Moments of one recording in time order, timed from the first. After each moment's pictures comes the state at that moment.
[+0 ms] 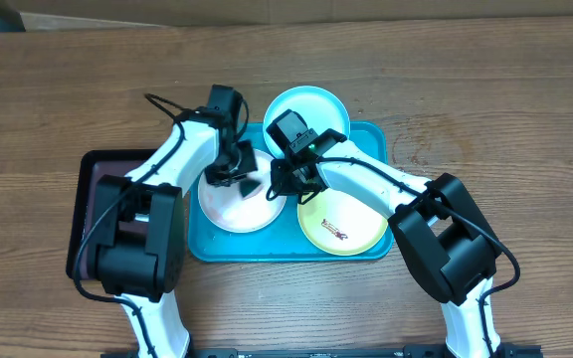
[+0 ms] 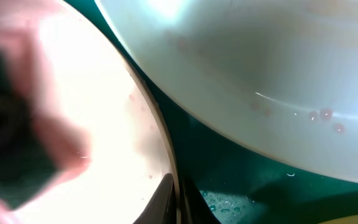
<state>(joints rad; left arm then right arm) -0.20 2.00 1.34 -0.84 0.06 -0.47 0.68 2.13 1.50 -0.64 -0.14 0.60</state>
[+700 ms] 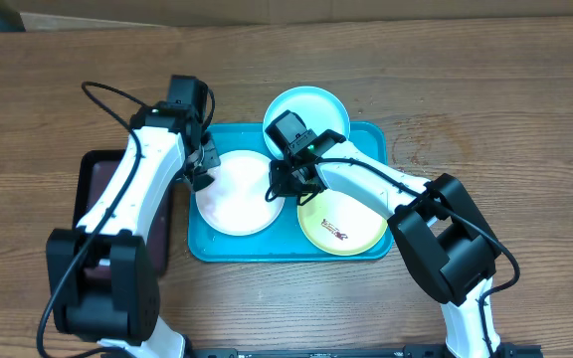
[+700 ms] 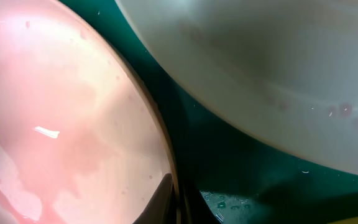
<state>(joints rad) -0.12 1.77 1.33 -0.92 -0.10 -0.45 0.68 2.13 1.50 -0.65 -0.16 0.60</state>
